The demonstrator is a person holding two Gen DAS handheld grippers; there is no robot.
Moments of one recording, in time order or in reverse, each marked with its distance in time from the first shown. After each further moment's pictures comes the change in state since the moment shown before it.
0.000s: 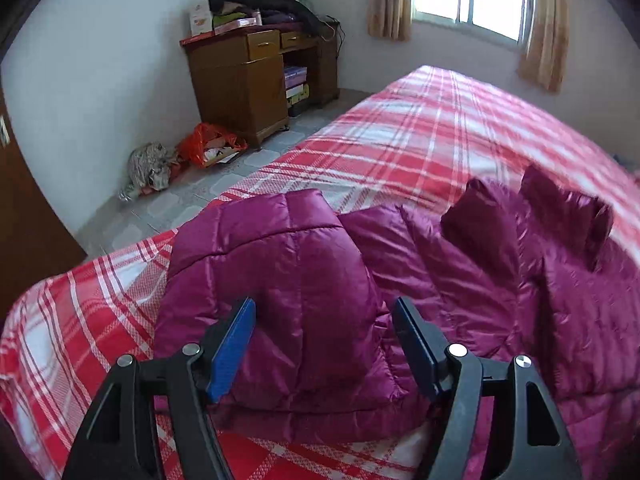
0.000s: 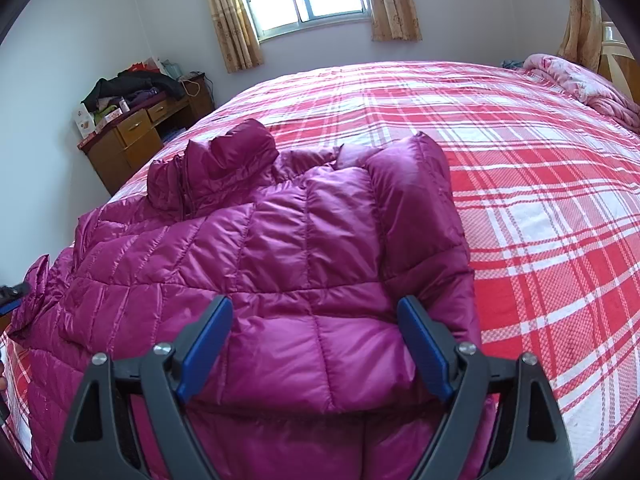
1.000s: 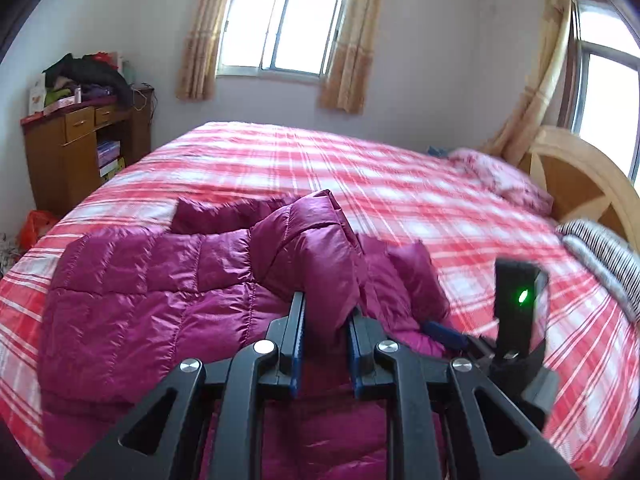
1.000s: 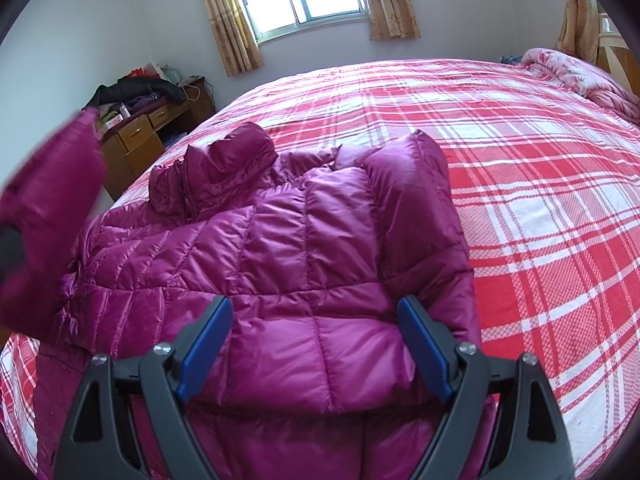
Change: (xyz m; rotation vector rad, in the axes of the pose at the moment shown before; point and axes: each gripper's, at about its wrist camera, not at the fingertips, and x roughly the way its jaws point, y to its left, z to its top) left arm -0.112 -0.232 -0.045 0.223 -0.225 -0.626; right arm -0.001 -0.005 0.000 0.031 -0.003 0.025
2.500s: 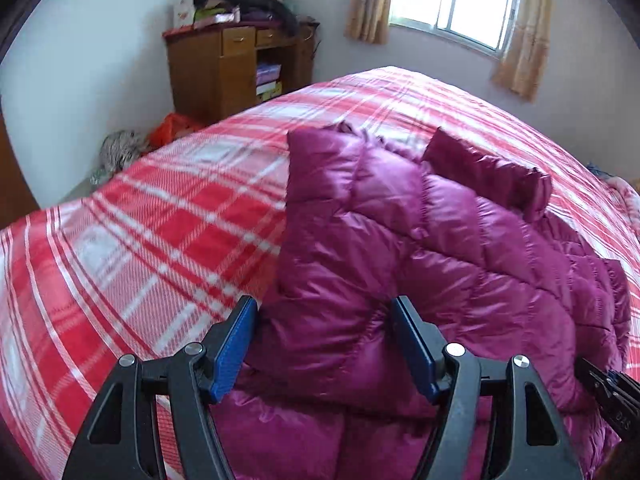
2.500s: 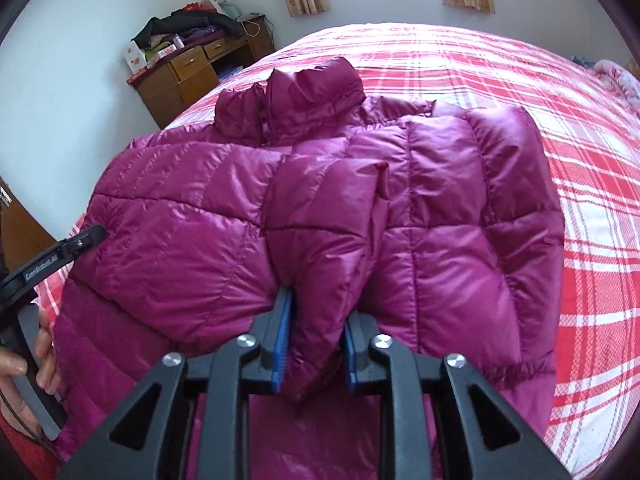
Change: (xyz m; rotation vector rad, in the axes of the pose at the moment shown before) left arm -0.016 0.162 -0.040 -0.330 0.164 0.495; right arm 0.008 0.045 -0.016 -0.212 0.198 0.124
